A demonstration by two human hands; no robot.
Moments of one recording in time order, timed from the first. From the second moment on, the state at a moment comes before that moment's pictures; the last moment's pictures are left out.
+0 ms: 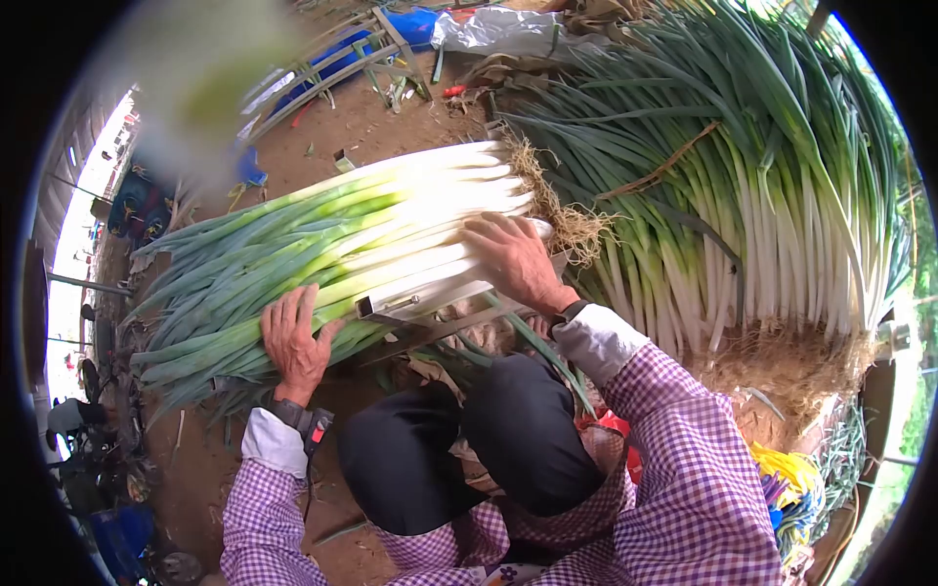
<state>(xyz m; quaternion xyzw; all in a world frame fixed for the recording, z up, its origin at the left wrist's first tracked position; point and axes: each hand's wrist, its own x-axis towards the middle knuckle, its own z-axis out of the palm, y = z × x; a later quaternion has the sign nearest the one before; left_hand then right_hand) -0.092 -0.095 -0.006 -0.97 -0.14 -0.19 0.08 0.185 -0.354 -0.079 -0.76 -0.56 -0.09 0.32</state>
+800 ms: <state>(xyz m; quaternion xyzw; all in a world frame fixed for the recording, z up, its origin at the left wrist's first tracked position) -0.087 -0.105 -0.022 -0.97 -0.15 -0.18 0.12 0.157 -0.338 -0.100 -0.75 -0.55 -0.12 0.36</state>
